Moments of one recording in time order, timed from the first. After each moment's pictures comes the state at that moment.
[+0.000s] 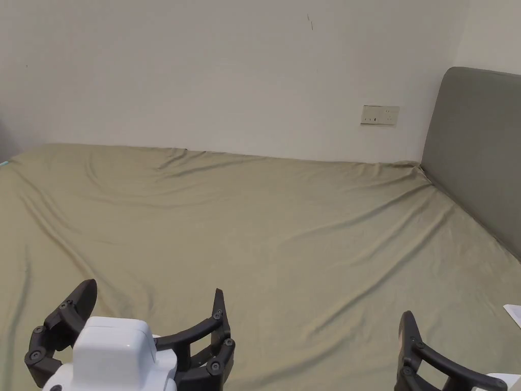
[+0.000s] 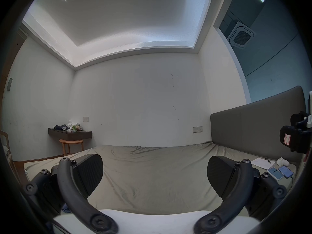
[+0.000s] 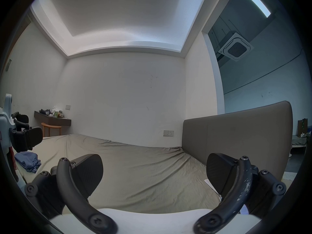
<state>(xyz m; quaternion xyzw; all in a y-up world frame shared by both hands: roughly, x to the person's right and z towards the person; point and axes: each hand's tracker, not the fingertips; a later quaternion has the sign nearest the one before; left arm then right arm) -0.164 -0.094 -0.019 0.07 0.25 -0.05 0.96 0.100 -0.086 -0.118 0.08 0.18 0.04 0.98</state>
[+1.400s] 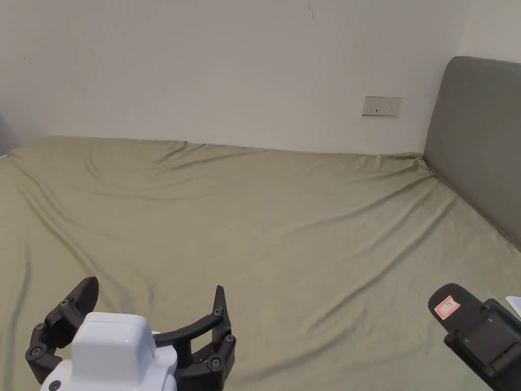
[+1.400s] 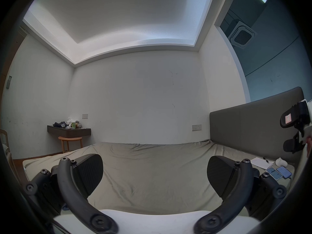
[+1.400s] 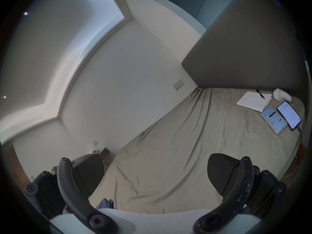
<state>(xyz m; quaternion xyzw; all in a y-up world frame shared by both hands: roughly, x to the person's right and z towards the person) -0.165 -0.097 -0.021 0.06 0.25 -0.04 0.97 0.147 -0.077 -0.162 -0.18 0.27 -0.31 0.90</state>
